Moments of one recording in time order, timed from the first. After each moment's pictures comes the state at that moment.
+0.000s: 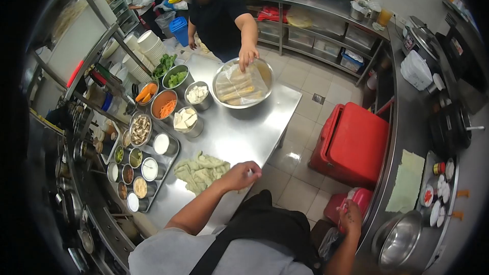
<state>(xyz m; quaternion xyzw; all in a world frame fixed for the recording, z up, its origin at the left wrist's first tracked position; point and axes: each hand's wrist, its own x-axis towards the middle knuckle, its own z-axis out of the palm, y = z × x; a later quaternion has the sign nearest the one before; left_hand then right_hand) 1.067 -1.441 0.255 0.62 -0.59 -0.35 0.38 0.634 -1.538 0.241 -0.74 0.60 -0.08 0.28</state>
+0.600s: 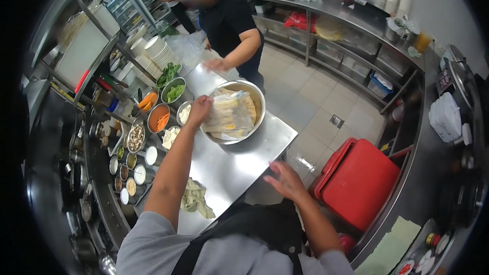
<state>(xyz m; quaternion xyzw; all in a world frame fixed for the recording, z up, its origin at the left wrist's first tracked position) 1.288 -1.666 0.287 0.86 -0.28 -0.09 0.41 0.906 -1.770 0.243 -0.82 0.17 -0.14 0.52</state>
